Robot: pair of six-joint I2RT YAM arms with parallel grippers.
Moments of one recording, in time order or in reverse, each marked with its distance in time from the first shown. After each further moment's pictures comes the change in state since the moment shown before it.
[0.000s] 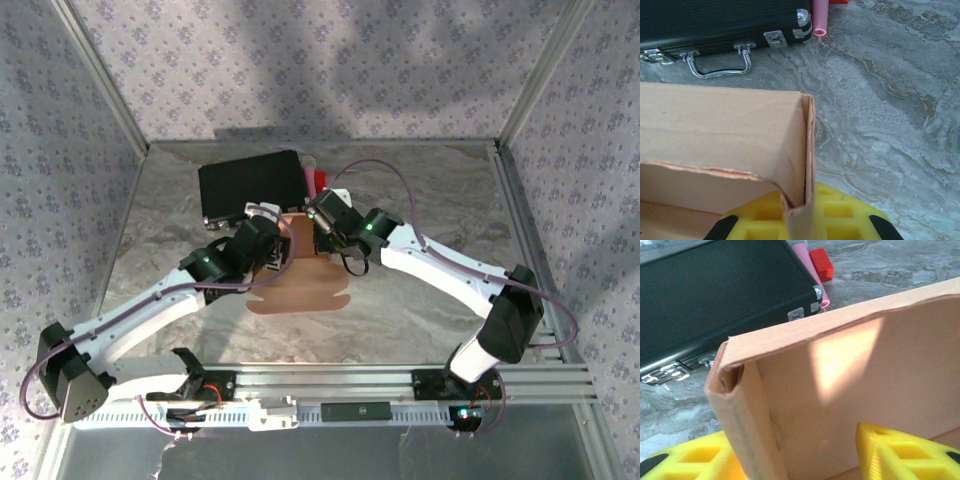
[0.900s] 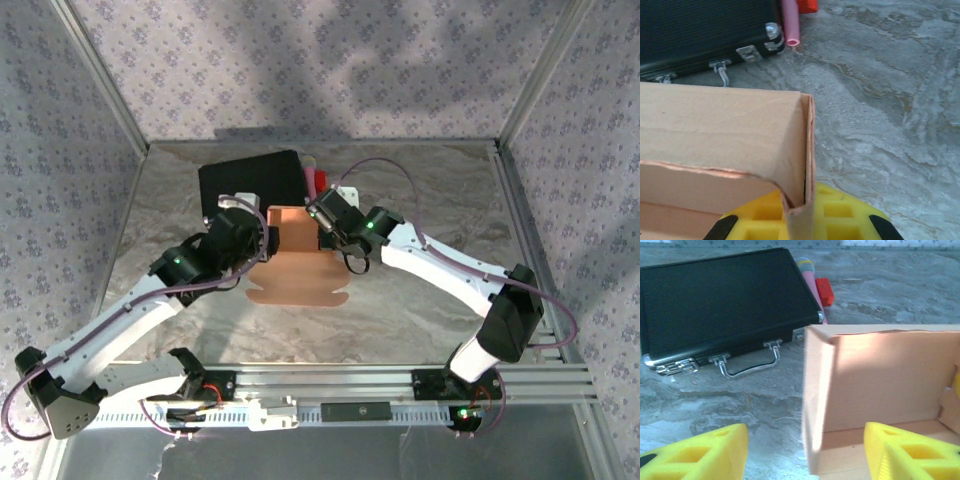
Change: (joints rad) left arm 0.057 -0.093 0.097 -0.125 0.028 -0.111; right arm -0.014 0.006 0.006 -0.037 0.081 0.102
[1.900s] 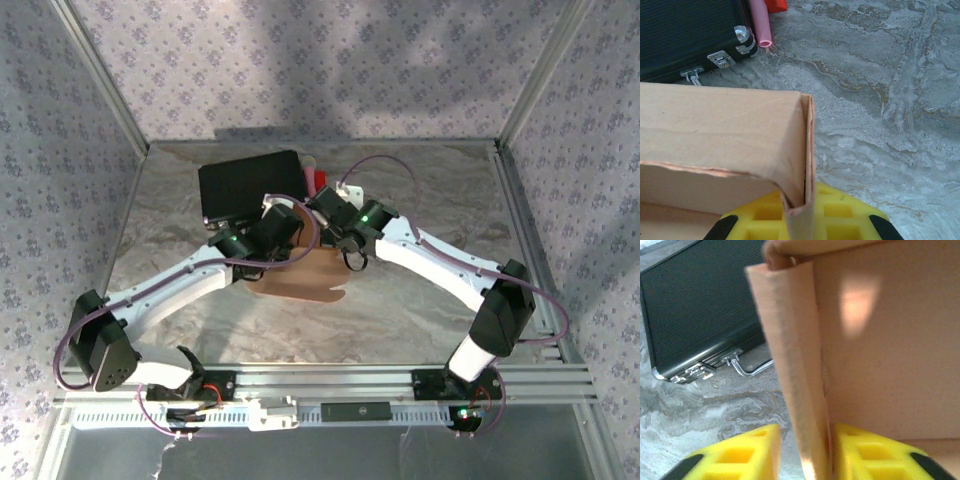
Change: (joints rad) left arm -0.058 0.324 0.055 0.026 -0.151 0.144; right arm -0.005 0.048 0.069 -0.100 0.043 0.086
